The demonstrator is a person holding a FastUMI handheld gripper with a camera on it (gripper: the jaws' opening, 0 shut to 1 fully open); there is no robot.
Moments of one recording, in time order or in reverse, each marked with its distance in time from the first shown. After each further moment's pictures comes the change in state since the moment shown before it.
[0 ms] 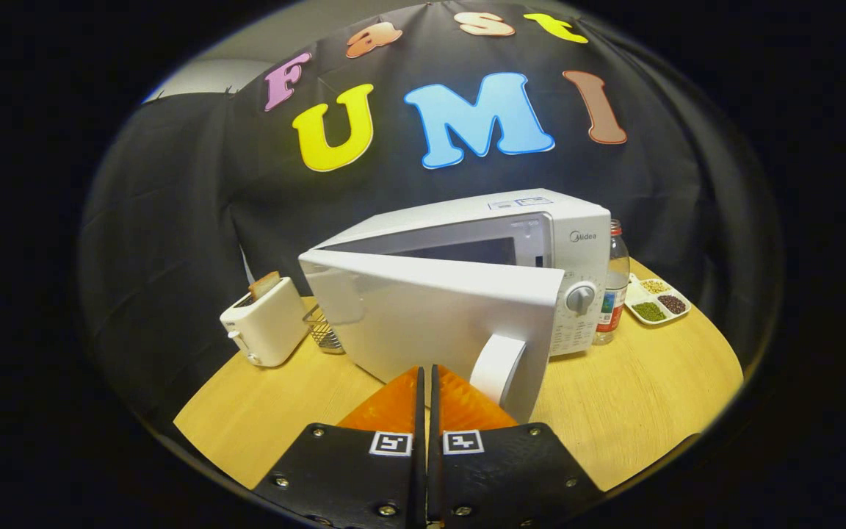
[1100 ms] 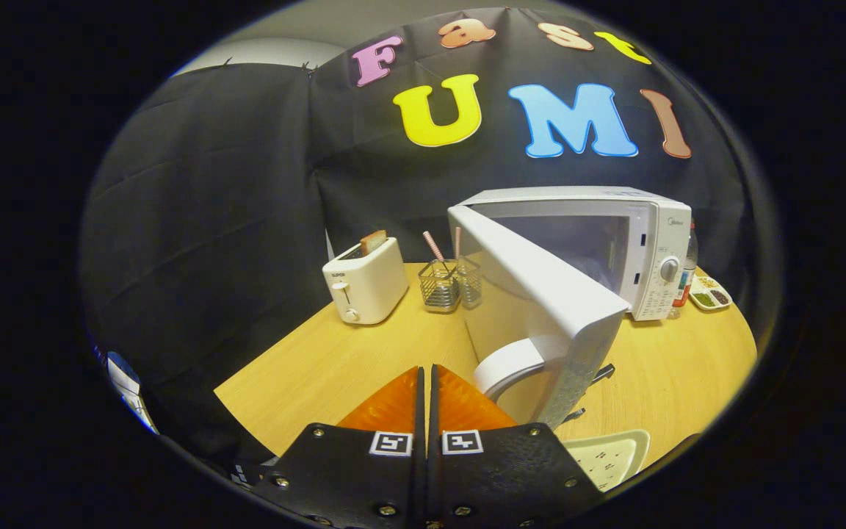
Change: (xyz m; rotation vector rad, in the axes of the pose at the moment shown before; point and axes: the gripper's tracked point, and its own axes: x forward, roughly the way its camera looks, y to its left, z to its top) arm -0.073 0.163 -0.075 -0.115 0.050 0.189
